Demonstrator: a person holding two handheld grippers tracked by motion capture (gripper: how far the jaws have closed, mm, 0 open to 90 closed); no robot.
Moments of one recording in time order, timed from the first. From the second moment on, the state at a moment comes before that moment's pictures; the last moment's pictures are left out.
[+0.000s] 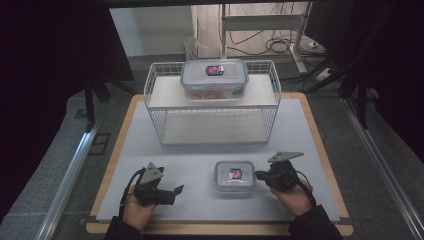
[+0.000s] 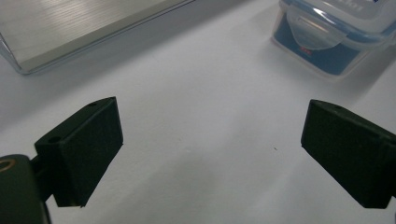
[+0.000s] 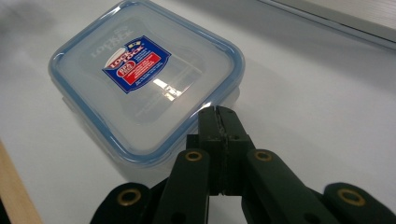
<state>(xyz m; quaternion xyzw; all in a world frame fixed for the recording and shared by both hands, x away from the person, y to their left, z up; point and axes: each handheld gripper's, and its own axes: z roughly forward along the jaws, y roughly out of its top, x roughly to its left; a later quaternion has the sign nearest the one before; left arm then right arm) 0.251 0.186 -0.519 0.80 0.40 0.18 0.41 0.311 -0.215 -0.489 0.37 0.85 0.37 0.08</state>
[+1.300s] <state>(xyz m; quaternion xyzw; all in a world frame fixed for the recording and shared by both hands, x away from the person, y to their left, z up) 0.250 0.188 -0.519 0.81 0.40 0.17 0.40 0.315 -0.207 -0.496 0.30 0.87 0.38 0.11</state>
